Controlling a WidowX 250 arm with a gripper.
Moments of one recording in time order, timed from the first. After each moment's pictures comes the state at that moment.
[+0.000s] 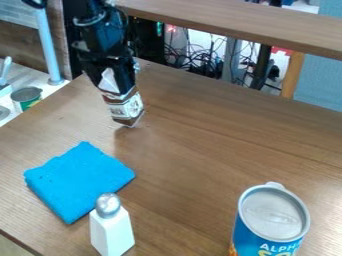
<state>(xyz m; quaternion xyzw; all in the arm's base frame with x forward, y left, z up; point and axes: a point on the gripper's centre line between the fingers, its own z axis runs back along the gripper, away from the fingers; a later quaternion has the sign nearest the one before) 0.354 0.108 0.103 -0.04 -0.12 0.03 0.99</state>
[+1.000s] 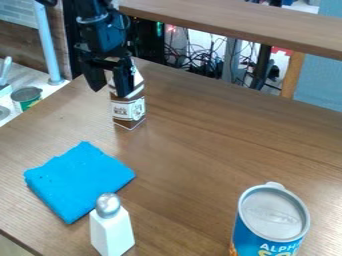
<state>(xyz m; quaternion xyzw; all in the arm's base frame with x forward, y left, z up) 0.353 0.111 0.100 -0.06 -0.06 -0.01 1.00</state>
